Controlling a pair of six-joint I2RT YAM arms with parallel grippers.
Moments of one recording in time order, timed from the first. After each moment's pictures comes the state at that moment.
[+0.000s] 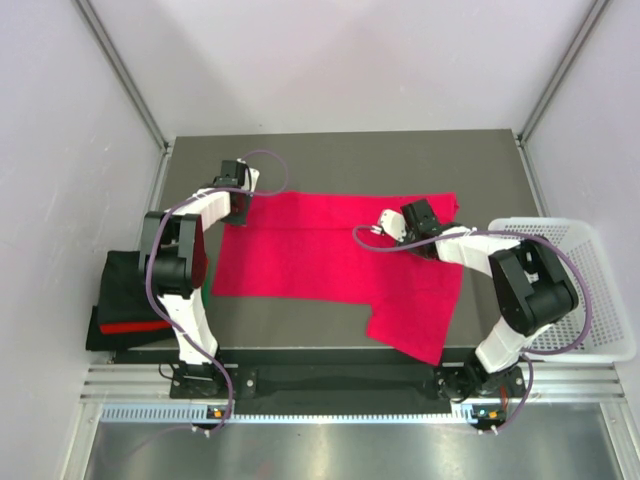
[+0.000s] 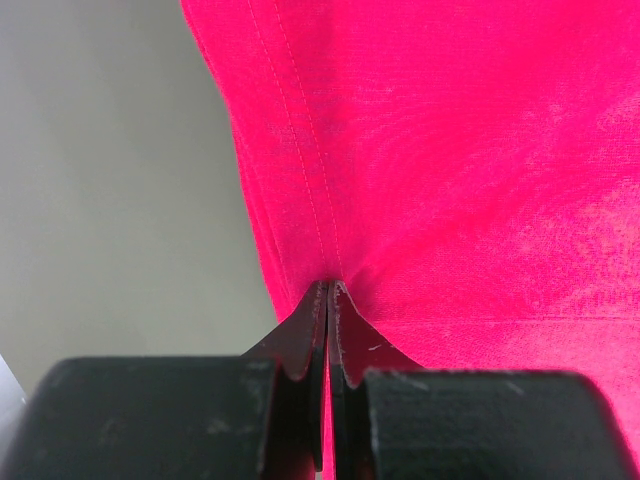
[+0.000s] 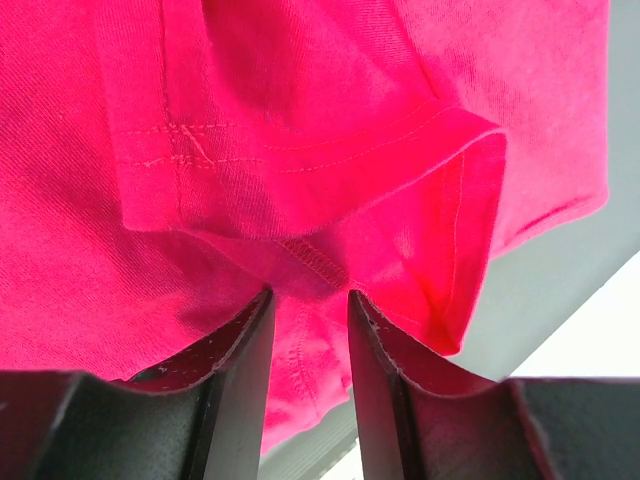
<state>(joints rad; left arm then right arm) -0.10 1.95 1.32 -0.40 -0.20 0.21 0.43 1.65 0.87 -0.22 0.29 -0.79</state>
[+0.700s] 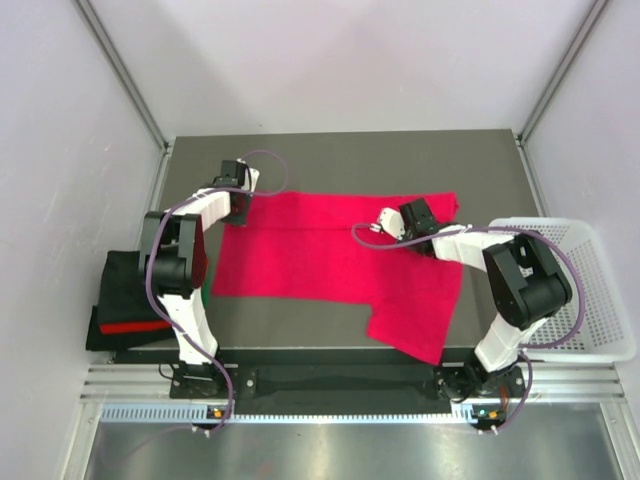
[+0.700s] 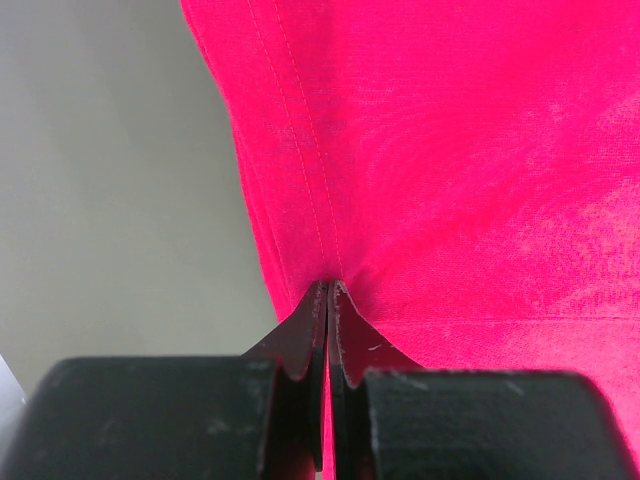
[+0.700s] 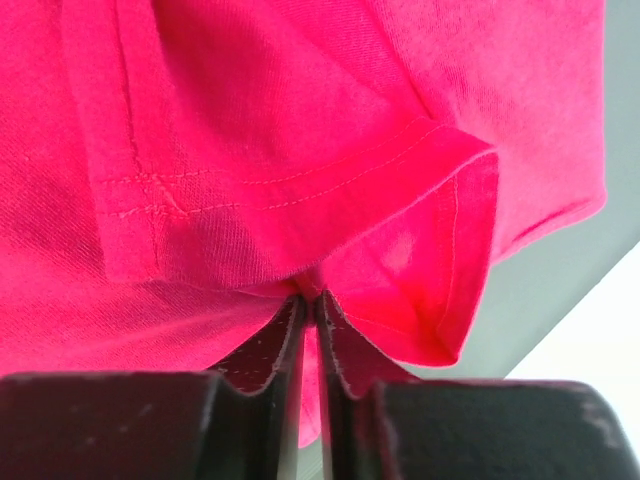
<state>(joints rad) -0.10 1.95 1.32 -0.40 -0.20 0.21 0.42 1.70 0.89 -0.18 0.32 -0.79</state>
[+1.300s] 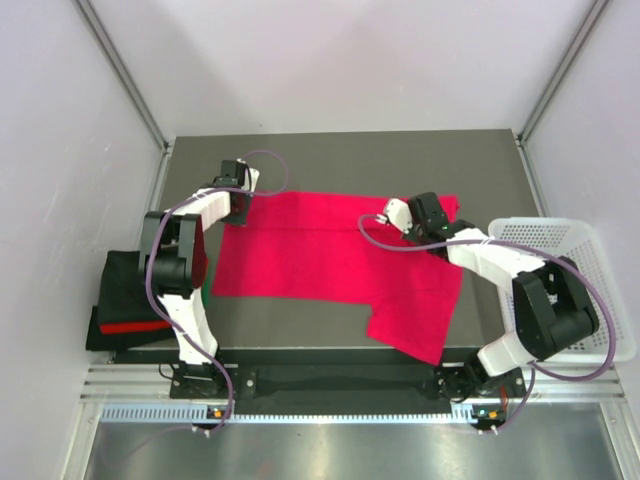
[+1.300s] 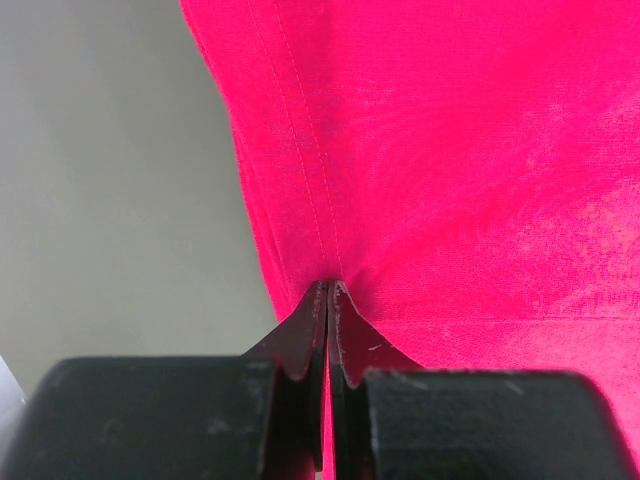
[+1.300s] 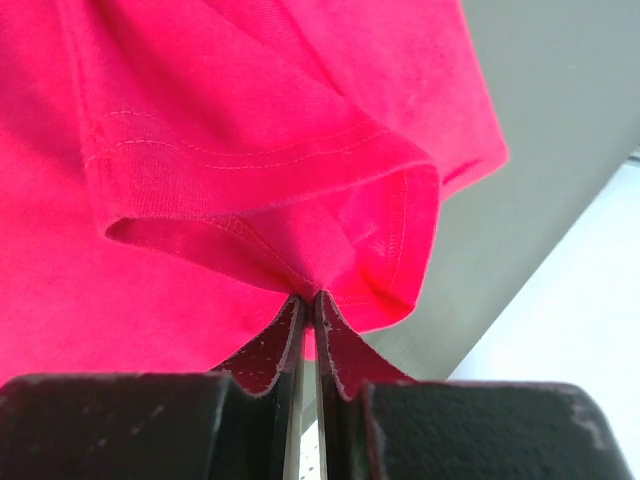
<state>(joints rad) -0.10 1.95 1.32 -0.40 -0.19 0.21 0.43 1.50 0.89 -0.30 0.33 -0.73</state>
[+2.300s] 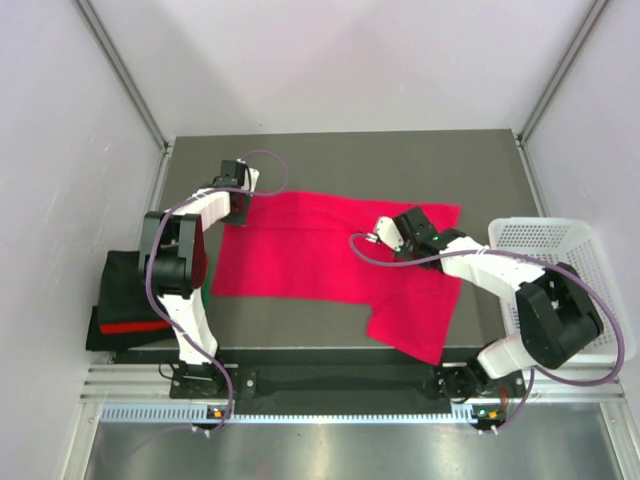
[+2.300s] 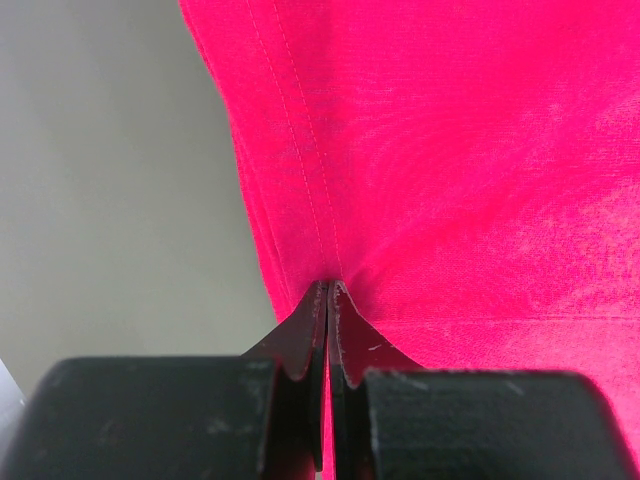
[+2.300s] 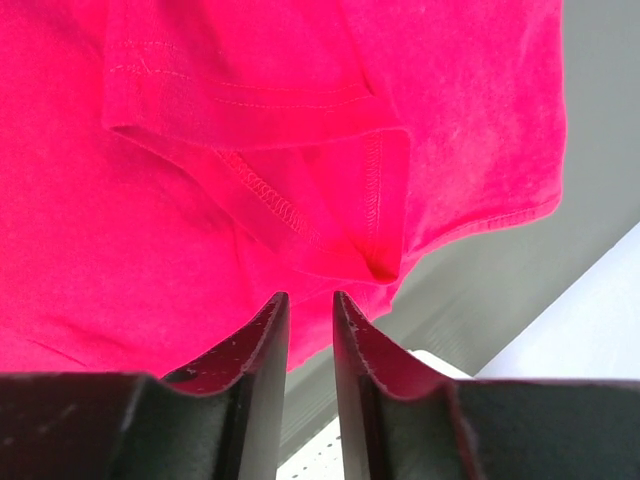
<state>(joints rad) -0.10 1.95 1.32 -0.40 -0.19 0.21 0.56 1.45 0.86 -0.46 0.34 -0.64</state>
